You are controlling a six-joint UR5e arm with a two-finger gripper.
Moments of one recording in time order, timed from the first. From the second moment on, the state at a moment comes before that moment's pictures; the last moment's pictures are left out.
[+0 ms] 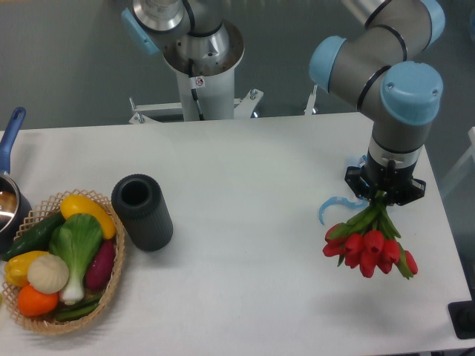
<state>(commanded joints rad) 2.71 -1.99 -1.40 -1.17 1.60 1.05</state>
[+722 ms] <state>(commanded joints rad) 2.70 -1.99 -1.40 -1.06 1.34 1.02</state>
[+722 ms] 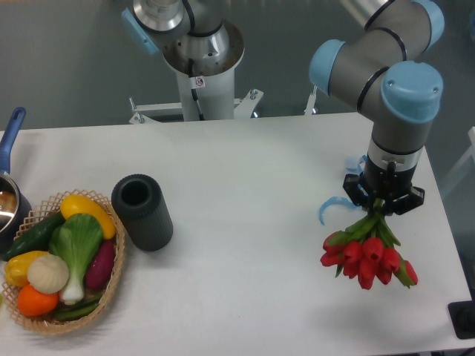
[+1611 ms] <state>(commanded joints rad) 2.63 -1.84 -1.53 -0.91 0.56 0.92</state>
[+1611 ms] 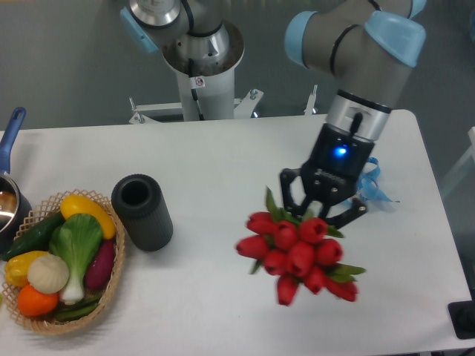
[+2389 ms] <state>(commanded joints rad) 2.55 -1.61 -1.93 -0.79 0.21 1.06</state>
